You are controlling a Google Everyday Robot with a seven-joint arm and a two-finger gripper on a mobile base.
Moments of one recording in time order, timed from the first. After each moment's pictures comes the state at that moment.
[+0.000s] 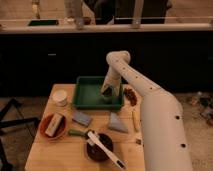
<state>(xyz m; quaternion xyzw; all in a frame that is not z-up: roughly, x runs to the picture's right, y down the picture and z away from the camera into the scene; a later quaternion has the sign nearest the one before) 0.036 0.020 0.923 -0.23 -0.30 -0.56 0.74</state>
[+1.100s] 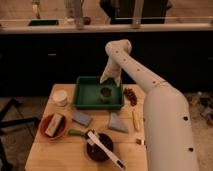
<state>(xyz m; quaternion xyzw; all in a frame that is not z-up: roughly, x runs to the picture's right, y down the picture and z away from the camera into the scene) 0.042 -0.045 0.881 -0.19 -0.26 -0.59 0.74</state>
